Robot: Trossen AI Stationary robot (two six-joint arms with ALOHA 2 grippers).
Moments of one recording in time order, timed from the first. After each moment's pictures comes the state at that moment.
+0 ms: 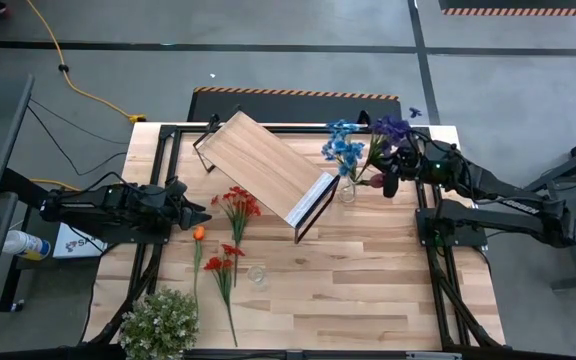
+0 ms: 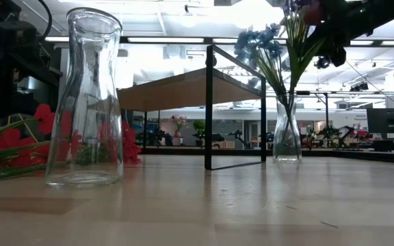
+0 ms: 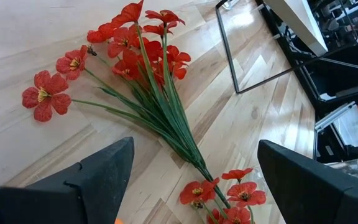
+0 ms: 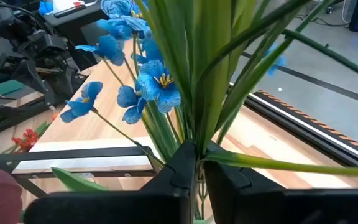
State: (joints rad) left arm -0.05 0.03 0.23 -0.73 -0.15 -0.98; right arm -0.42 0.60 0.59 -0.32 0.04 0.26
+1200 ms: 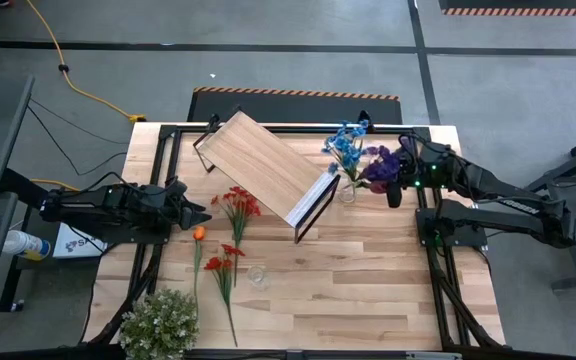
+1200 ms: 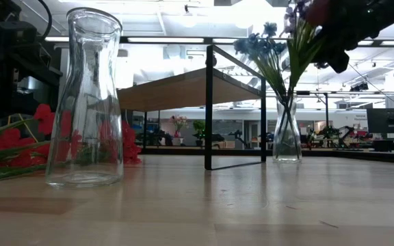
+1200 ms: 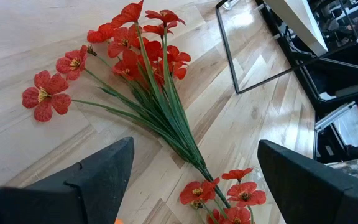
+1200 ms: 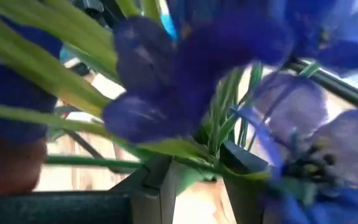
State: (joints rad) left arm -0.05 0.03 0.23 -0.73 -0.15 -0.98; right arm -0.42 0.60 0.59 -0.43 -0.15 0.29
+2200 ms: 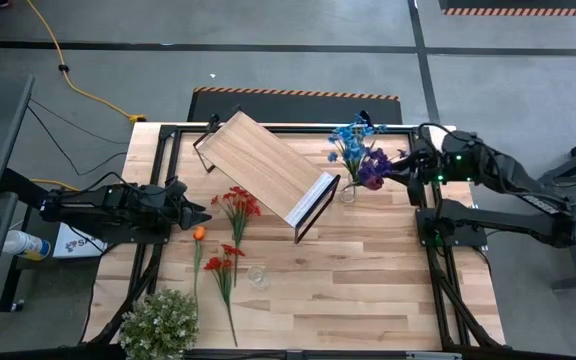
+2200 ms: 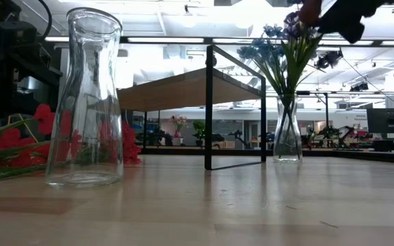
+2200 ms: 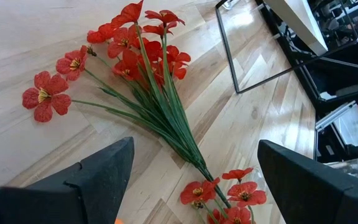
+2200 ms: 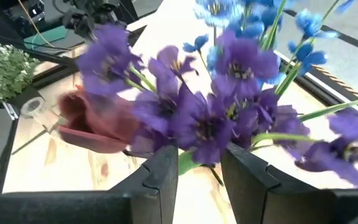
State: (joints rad) left arm -0.05 0.03 0.23 -0.73 -0.15 -0.97; right arm -0.43 0.60 0.89 -0.78 -0.16 0.22
